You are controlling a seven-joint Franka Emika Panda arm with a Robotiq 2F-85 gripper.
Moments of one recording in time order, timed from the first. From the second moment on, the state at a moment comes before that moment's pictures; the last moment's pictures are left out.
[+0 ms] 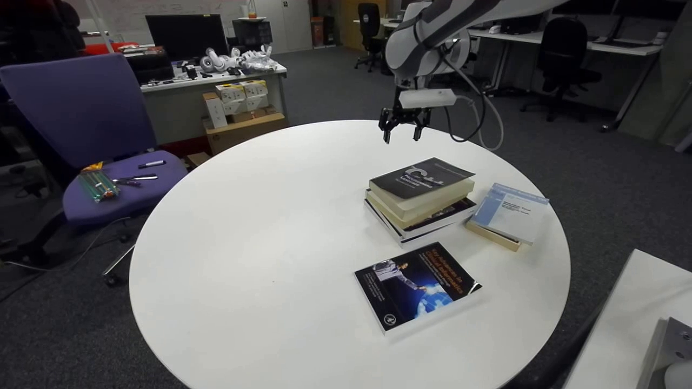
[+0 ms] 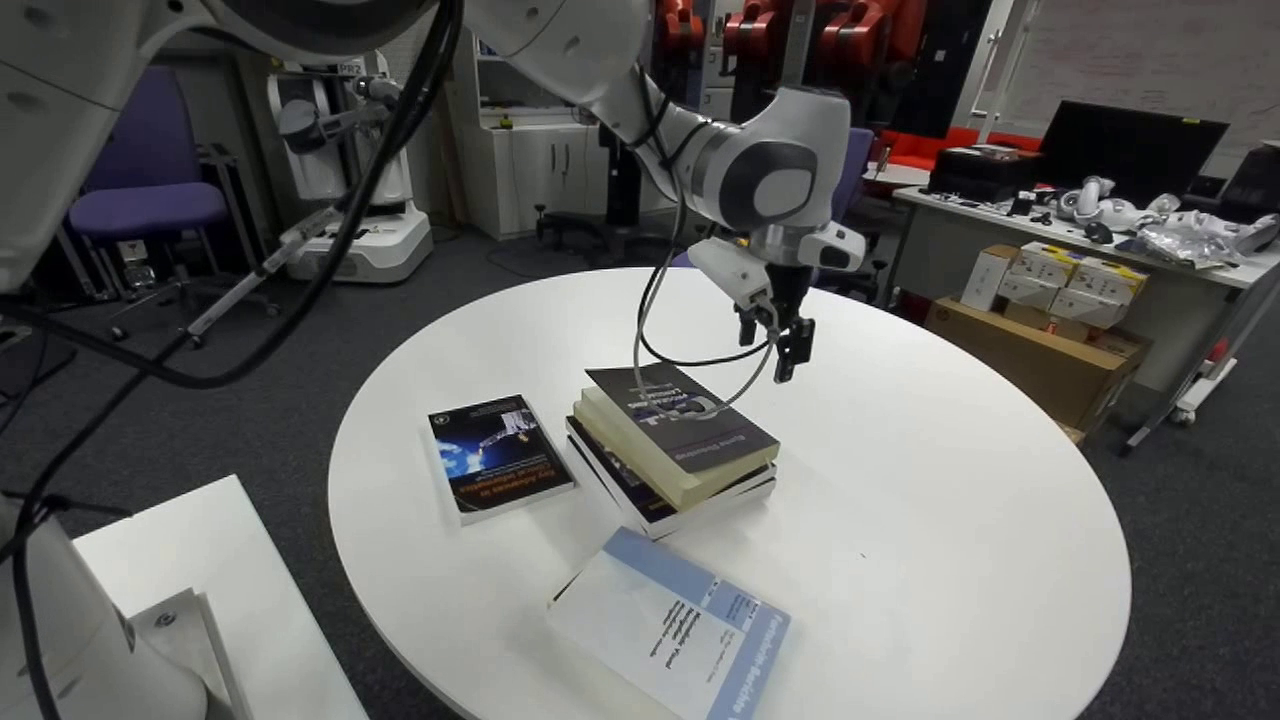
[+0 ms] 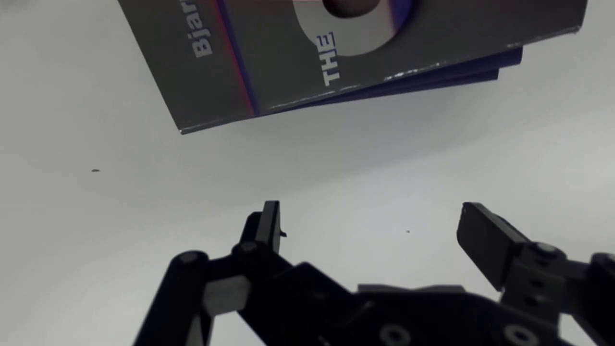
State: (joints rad) arm -0.10 0.67 -0.10 -1.50 0.13 2.26 0.17
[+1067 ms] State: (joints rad) arm -0.15 0.69 -0.06 -1.68 0.14 2.40 0.06
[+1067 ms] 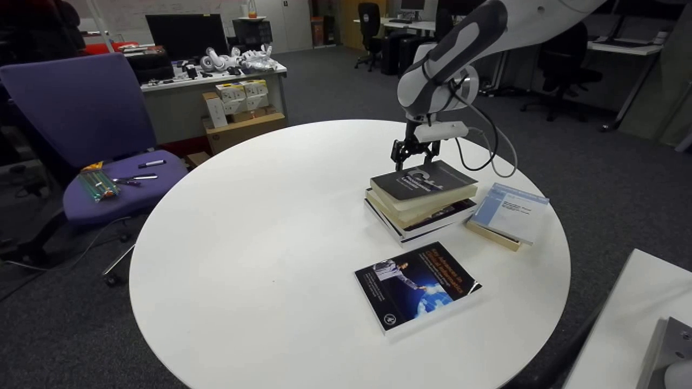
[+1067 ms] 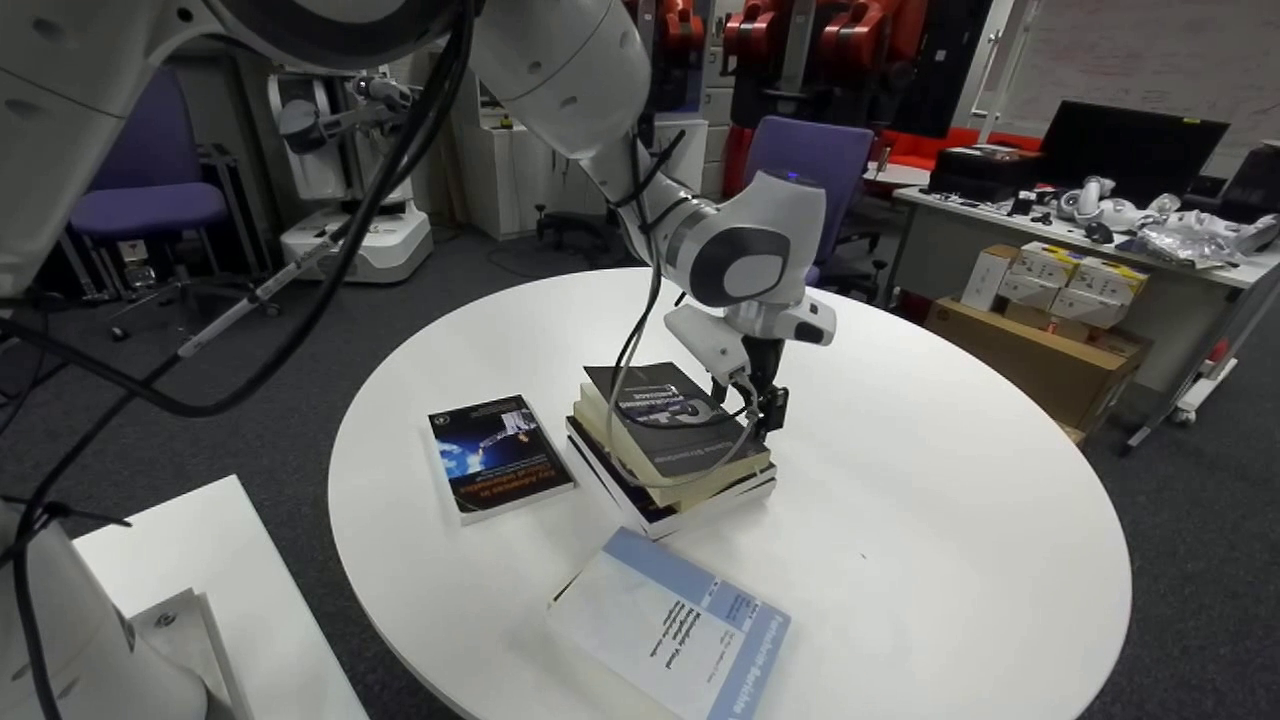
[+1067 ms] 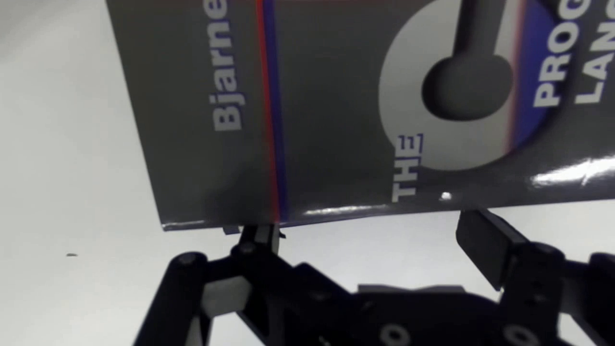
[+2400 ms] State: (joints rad) arm 0.11 0.24 0.11 -2.04 -0.01 2.19 0.18
